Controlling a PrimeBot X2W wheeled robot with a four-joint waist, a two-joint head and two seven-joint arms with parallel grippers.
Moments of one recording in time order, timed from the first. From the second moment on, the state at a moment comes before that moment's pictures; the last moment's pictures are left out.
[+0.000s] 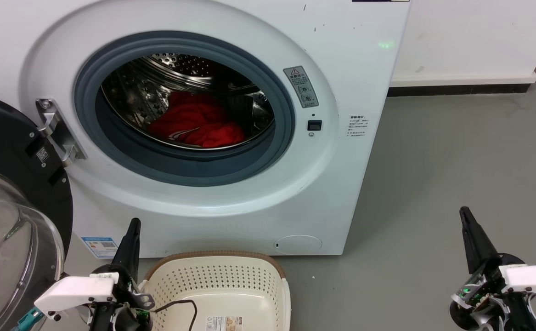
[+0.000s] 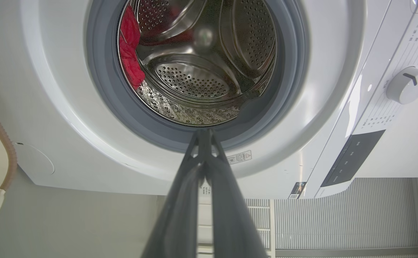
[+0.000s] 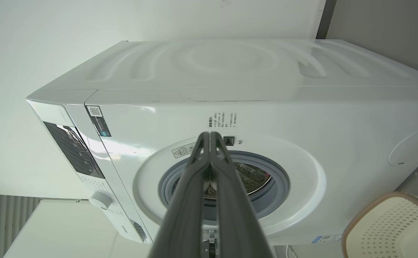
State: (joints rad) left arm -0.10 0.05 0.11 0.25 -1.61 -0.13 0.11; right arm -0.10 -0.05 -0.11 0.25 1.62 0.13 0.11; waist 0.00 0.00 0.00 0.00
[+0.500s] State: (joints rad) left arm -0.07 0.05 0.07 0.26 -1.59 -0.13 0.07; right arm -0.06 -0.05 -0.09 0.25 1.57 0.13 0.07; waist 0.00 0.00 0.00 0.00
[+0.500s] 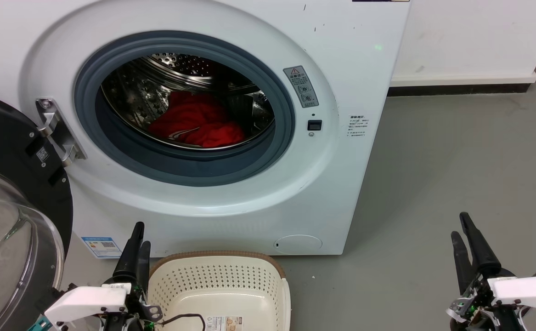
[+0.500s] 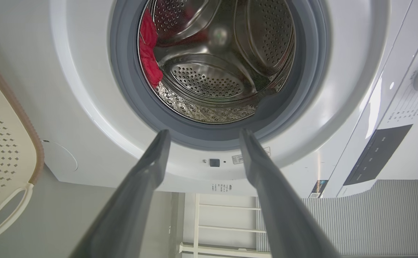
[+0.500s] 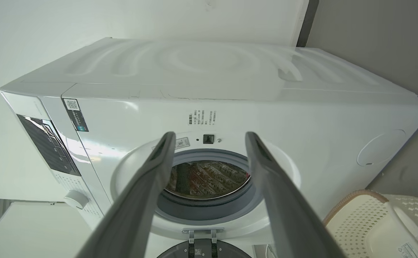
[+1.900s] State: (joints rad) left arm -0.08 0.05 0.00 0.17 -0.75 -0.11 -0.10; right arm 0.01 -0.05 -0.07 0.11 0.70 0.13 -0.08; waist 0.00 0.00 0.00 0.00
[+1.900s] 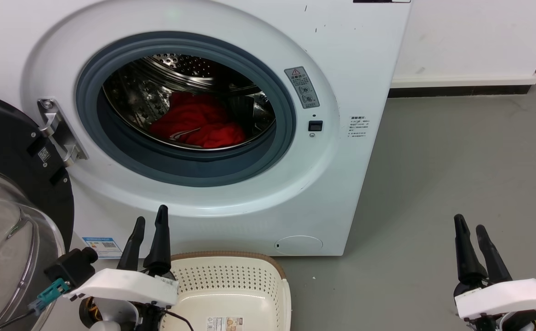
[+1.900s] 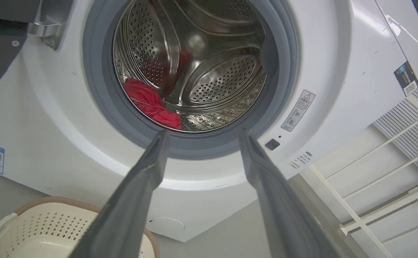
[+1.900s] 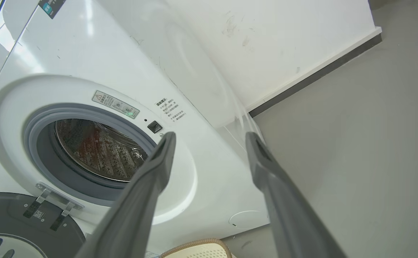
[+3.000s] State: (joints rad) left arm -0.09 0.05 -0.03 0.18 -0.38 -0.09 -0.18; right arm 0.04 -0.05 -0.07 0.06 0.31 0.13 -0.12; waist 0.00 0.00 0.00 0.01
